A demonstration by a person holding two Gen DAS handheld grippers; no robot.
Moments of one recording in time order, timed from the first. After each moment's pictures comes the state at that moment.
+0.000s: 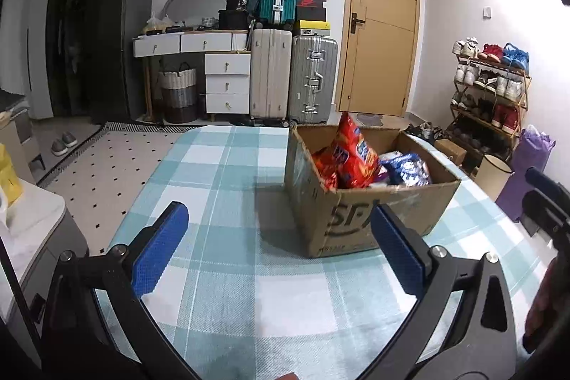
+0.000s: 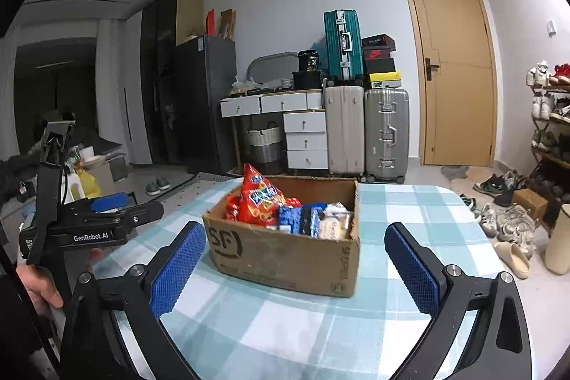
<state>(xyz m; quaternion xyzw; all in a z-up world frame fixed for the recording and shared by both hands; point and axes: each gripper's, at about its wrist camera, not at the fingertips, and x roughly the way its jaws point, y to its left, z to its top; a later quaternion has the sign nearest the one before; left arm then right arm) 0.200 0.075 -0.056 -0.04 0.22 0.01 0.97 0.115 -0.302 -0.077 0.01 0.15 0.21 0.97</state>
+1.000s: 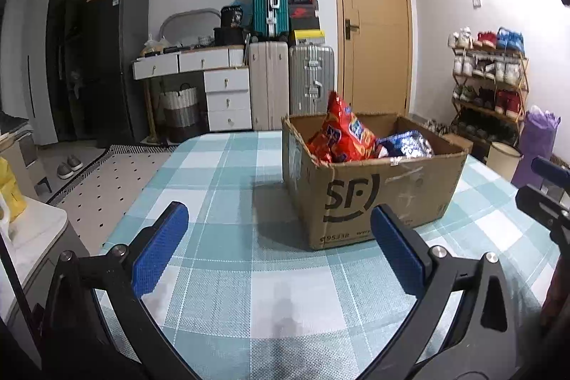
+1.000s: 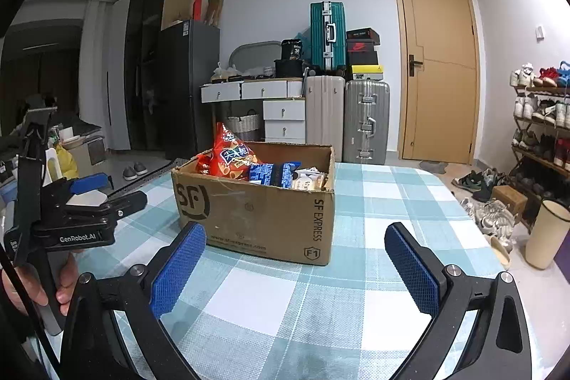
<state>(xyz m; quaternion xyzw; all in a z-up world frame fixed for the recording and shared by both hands) 0.201 0.053 -0.091 0.00 0.18 0.02 0.98 0.120 -0.302 -0.128 -0.02 0.15 0.16 0.97</state>
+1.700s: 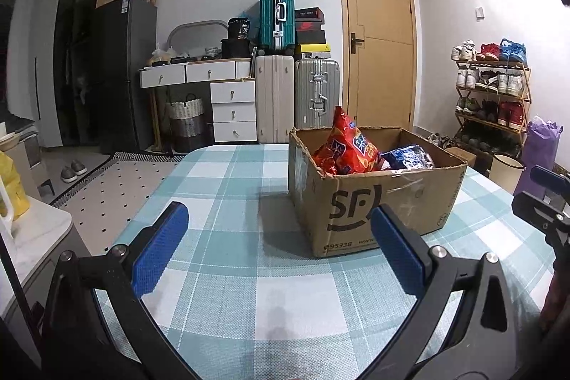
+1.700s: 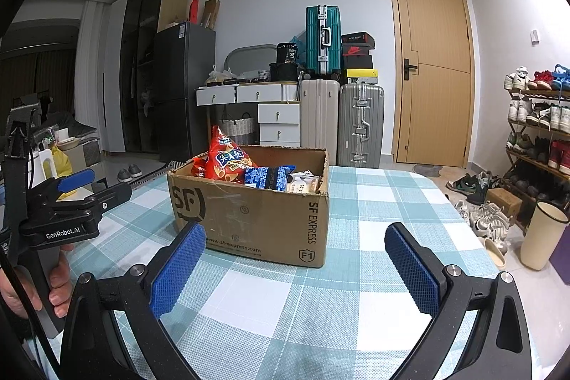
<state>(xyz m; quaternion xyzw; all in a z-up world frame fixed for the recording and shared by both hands) 0.190 0.056 -0.088 -0.01 0.16 0.03 0.99 0.118 -0.302 -0.129 -0.02 0.15 0.15 0.98</state>
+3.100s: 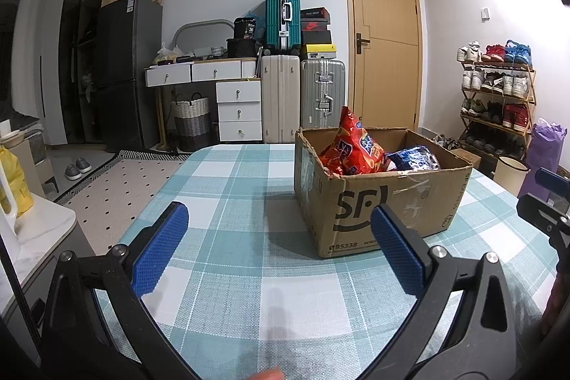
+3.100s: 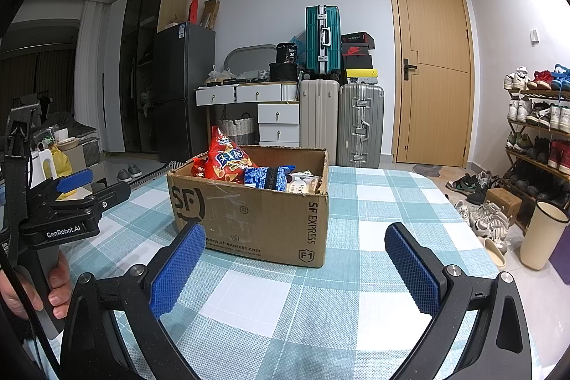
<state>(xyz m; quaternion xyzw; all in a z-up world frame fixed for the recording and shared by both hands) 0.186 0.062 -0.084 -0.01 0.16 0.04 0.99 0.118 -0.302 -0.130 -0.02 0.15 0.15 0.98</state>
